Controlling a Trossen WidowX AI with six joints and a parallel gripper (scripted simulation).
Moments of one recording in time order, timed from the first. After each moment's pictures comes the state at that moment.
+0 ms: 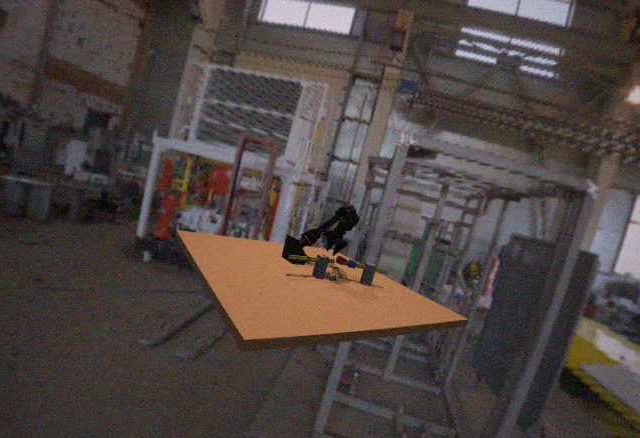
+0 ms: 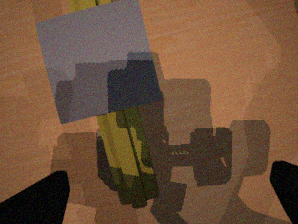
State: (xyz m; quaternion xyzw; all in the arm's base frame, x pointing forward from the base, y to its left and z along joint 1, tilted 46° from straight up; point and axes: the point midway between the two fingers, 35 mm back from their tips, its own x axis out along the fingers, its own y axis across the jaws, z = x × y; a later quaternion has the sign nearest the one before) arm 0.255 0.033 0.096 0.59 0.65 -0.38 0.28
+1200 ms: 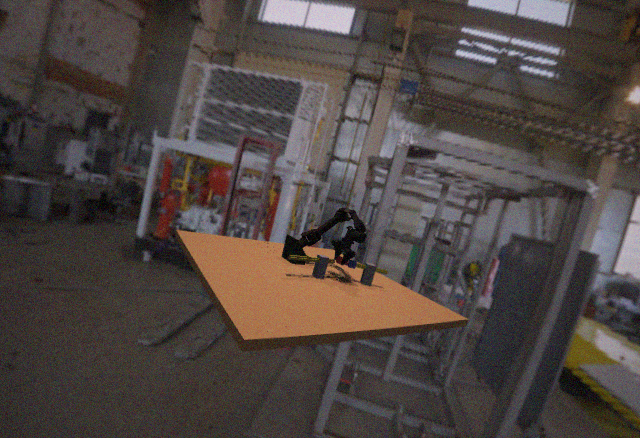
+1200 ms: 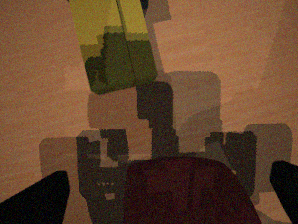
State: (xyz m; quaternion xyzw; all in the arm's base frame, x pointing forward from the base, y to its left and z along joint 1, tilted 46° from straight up) arm 0.253 0.117 0.112 0.59 0.65 -0.38 0.28
